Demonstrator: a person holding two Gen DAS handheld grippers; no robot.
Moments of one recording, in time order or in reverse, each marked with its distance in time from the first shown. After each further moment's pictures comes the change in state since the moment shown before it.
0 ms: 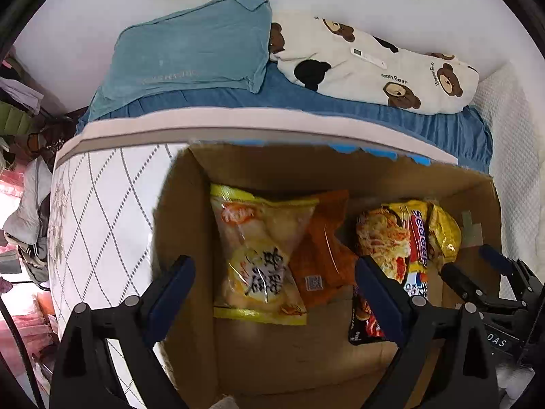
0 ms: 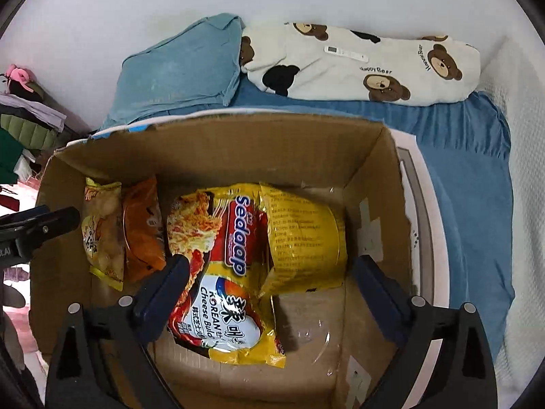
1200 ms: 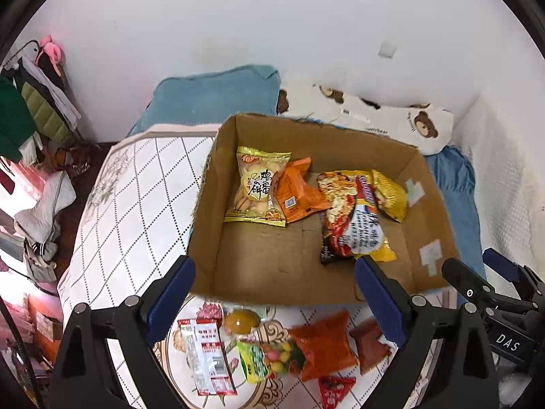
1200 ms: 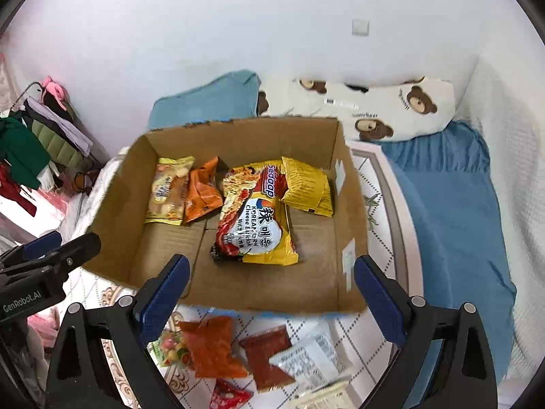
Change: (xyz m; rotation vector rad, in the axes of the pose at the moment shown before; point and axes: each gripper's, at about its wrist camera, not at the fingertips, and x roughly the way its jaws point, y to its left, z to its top) left arm -0.113 -0.029 -0.178 -0.049 -0.379 0.038; right arm -0.146 0.015 -0.164 -0.015 -0.304 0.026
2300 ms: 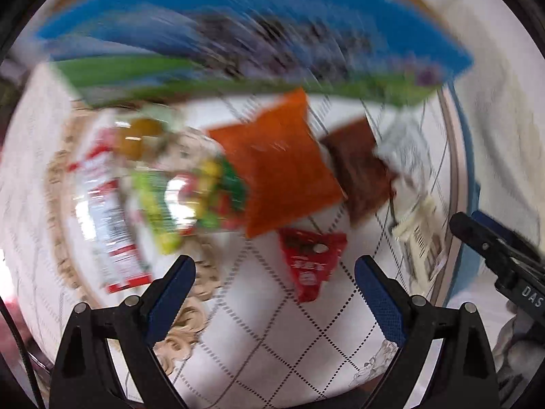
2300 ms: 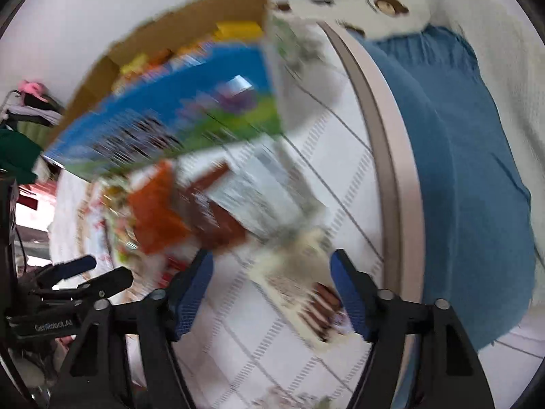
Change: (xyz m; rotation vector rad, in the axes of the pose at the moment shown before) left arm 0.098 -0.062 -0.157 0.139 0.482 -0.137; right arm 0.017 -0.081 -0.166 0.162 0.286 0.020
